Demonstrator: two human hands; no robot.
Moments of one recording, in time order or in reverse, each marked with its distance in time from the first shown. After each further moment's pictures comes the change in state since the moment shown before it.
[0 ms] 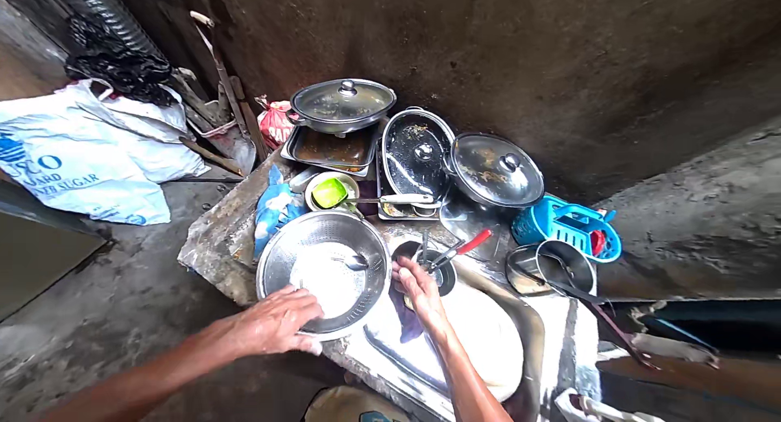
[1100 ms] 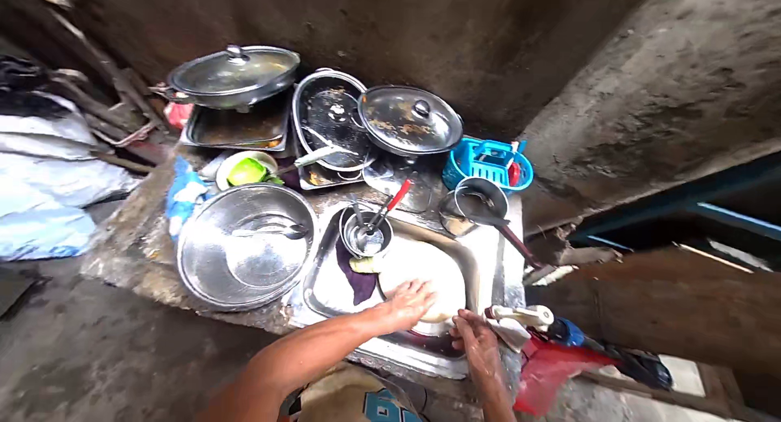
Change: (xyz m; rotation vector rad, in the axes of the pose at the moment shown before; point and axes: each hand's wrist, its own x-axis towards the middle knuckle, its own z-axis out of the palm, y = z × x) left_hand 0.283 0.235 0.165 -0.120 -0.222 0.207; right_hand -0.237 0.083 -0.163 -0.030 0.691 0.396
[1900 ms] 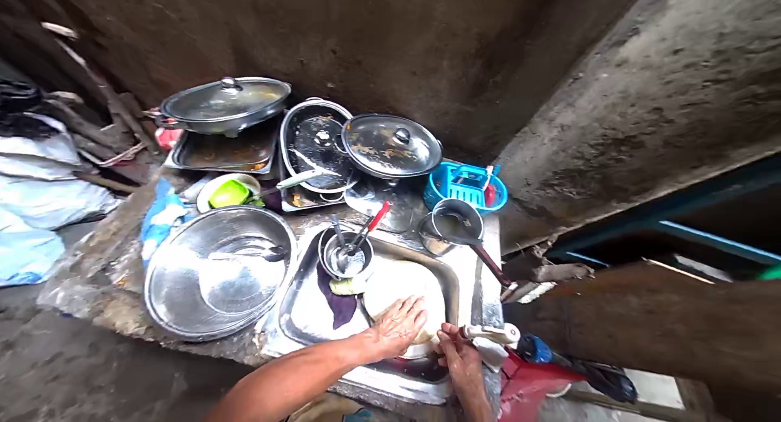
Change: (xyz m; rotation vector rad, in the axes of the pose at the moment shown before) left_hand 0.015 0.019 0.007 0.129 0.235 0.094; right_hand 0.016 -0.004 -0.014 -0.074 -0.016 -0.037
